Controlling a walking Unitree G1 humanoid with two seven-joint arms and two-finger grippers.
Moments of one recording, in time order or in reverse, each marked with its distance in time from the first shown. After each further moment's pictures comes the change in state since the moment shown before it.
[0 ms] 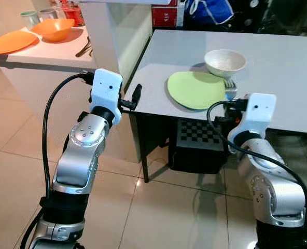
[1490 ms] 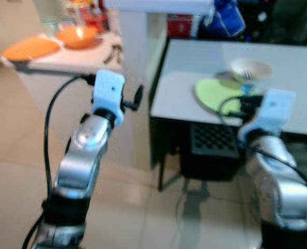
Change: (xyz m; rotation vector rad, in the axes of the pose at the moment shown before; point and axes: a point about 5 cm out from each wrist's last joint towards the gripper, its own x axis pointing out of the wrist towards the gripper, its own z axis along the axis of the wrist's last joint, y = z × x) left arm -0.003 -0.003 0.000 -0.004 0.006 0.017; right arm -0.003 -0.010 0.013 -0.005 -0.107 -0.065
